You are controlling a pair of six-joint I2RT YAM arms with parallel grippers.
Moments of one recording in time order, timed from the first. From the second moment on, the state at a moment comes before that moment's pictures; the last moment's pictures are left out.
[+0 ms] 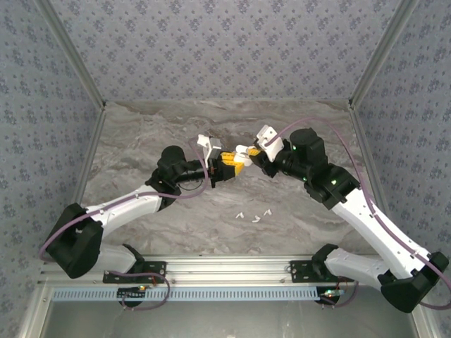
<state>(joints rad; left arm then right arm) -0.71 1.34 0.76 0.67 0.69 -0.33 0.65 1.04 1.13 -0.46 -0.13 -0.32</state>
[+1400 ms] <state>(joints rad) -0.71 1.34 0.75 0.66 0.69 -0.32 0.65 1.05 1.13 -0.52 -0.17 -0.37</state>
